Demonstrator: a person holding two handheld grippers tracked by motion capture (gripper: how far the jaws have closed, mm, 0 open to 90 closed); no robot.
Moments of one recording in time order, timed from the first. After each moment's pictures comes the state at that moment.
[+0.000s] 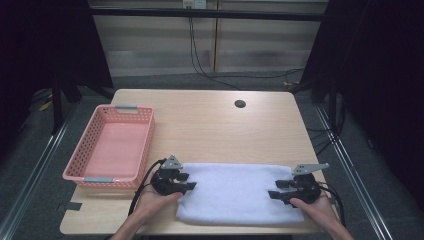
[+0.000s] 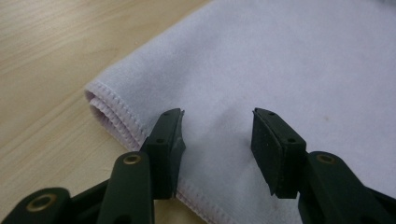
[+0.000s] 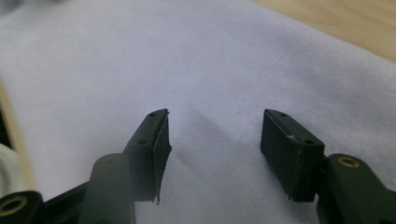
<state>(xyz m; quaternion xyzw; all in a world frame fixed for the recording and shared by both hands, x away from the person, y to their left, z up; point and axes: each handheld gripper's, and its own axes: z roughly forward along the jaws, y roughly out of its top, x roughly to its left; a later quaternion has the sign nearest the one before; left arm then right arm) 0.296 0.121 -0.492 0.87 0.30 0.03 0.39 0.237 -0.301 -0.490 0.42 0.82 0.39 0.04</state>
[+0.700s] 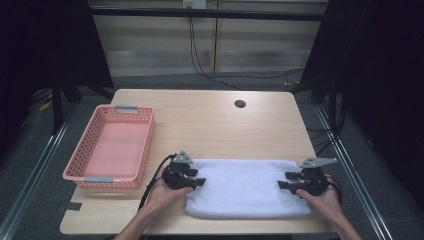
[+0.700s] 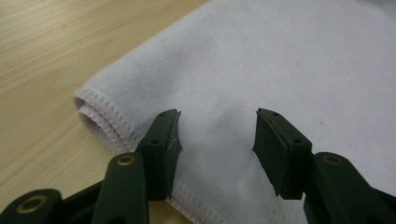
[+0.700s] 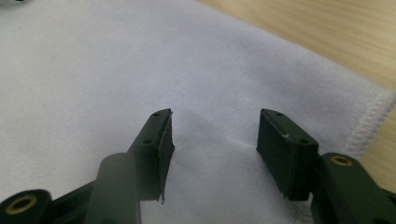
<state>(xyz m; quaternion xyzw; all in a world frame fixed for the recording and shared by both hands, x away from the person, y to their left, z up) 0.314 0.096 -0.492 0.87 0.30 0.01 0.40 0.251 -0.331 -0.490 0.45 0.81 0.37 0.10</state>
